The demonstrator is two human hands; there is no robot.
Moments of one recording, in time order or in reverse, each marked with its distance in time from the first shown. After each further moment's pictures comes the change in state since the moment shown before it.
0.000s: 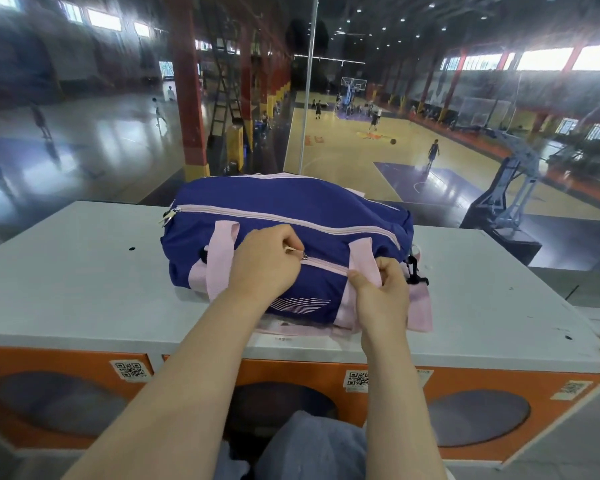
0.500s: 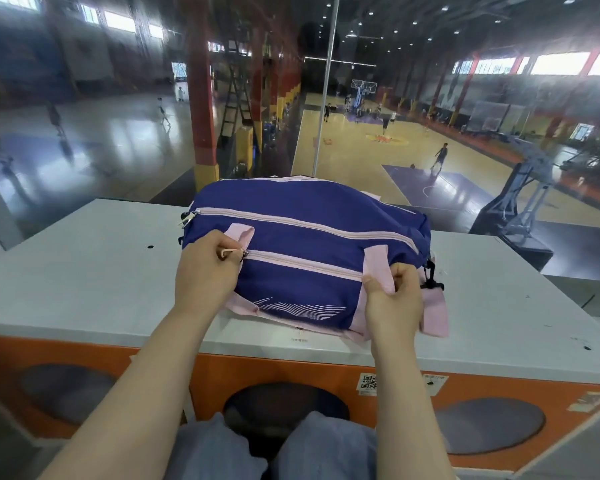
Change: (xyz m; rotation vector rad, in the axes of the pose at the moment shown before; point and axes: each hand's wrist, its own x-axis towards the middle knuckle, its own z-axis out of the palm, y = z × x) left_hand -0.006 -0.088 -0.033 -0.058 0.263 -0.171; right_hand -0.001 0.010 0.008 -0.071 0.087 -0.087
